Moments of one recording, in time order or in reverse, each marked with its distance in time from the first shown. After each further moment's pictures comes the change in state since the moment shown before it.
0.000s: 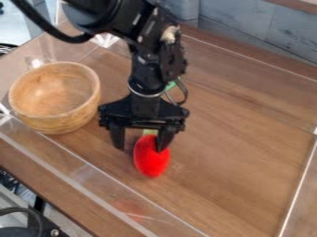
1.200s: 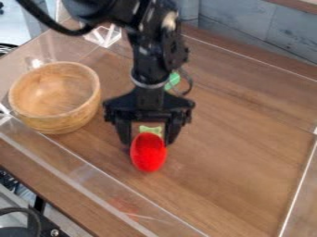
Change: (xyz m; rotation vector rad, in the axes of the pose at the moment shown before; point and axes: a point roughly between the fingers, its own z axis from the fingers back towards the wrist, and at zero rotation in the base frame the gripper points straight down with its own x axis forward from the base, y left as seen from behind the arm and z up) arm 0.009 -0.005 0.012 -0.063 0.004 0.034
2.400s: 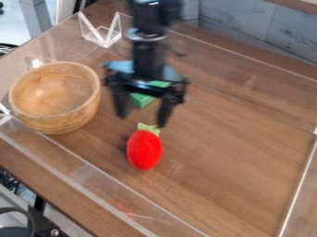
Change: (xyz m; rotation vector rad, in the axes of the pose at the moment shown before) arm 0.015 0.015 0.022 -0.040 0.208 -0.283
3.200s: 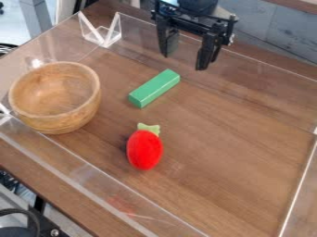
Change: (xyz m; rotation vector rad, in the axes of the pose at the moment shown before) arm 0.048 -0.052 0.060 0.027 -0.056 -0.363
